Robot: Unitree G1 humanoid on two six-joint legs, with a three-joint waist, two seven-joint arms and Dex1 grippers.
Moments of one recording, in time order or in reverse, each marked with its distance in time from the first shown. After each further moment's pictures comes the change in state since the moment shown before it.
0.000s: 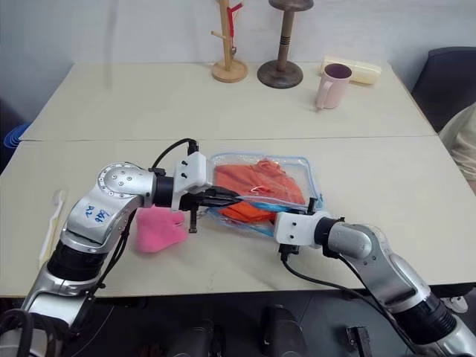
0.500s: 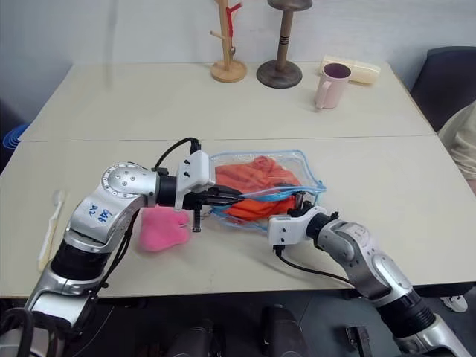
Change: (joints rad) left arm -0.022 -0.021 -0.008 0.015 -0.006 -0.003 0.017; right arm -0.035 0.091 0.013 0.142 -0.370 -0.222 -0.197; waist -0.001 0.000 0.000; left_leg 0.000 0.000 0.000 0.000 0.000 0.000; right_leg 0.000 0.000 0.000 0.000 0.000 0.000
